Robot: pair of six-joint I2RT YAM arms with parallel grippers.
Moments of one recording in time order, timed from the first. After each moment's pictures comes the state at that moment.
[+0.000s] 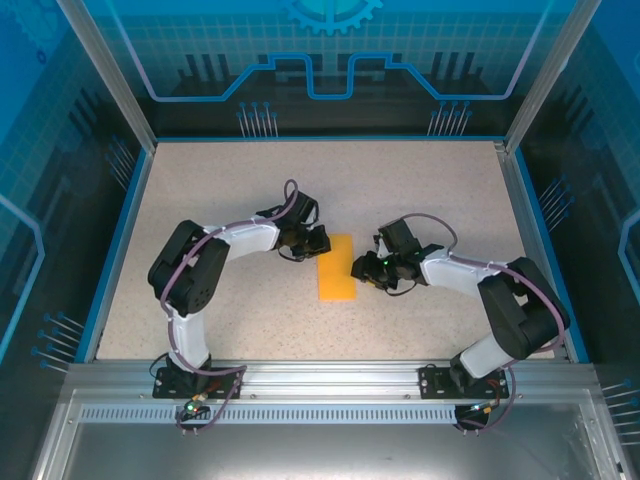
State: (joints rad) left arm -0.51 1.92 1.17 -0.29 0.34 -0.77; right arm 0.50 1.54 0.72 -0.21 -0.40 0.84
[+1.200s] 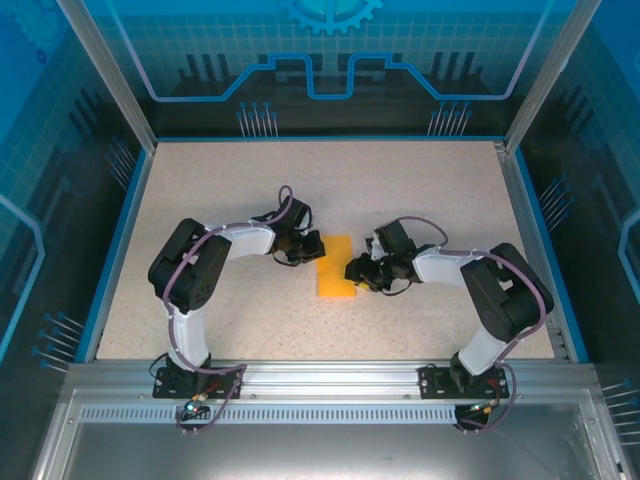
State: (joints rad) left arm -0.48 1.93 1.09 -0.21 0.38 -0.77; right arm 0.49 1.66 0.72 -0.10 -0.53 0.81
